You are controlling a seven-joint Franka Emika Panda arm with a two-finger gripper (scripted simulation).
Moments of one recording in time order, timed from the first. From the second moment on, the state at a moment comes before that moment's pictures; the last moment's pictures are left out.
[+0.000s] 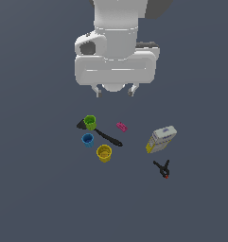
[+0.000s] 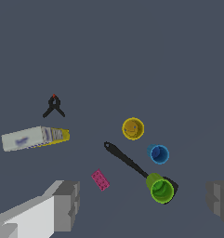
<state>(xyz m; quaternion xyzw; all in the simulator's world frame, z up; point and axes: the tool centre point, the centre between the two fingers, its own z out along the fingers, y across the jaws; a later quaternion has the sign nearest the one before) 0.012 0.005 0.372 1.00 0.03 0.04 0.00</state>
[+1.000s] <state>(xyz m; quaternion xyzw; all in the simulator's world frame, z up) 0.078 0.075 0.288 1.00 0.04 0.03 0.01</state>
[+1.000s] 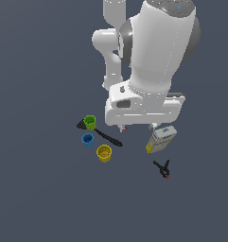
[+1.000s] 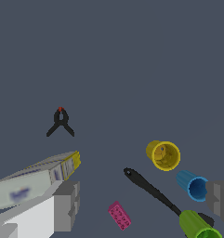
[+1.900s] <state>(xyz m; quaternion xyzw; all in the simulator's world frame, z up) 0.122 0.198 0.122 1.00 0.04 0.01 0.01</state>
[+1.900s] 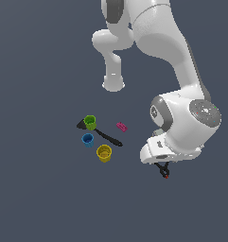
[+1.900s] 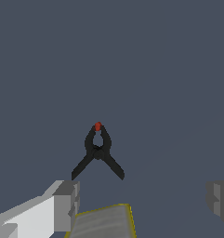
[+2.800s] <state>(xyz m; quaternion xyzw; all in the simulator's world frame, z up) 0.120 0.236 0.062 1.00 0.04 0.00 0.00</state>
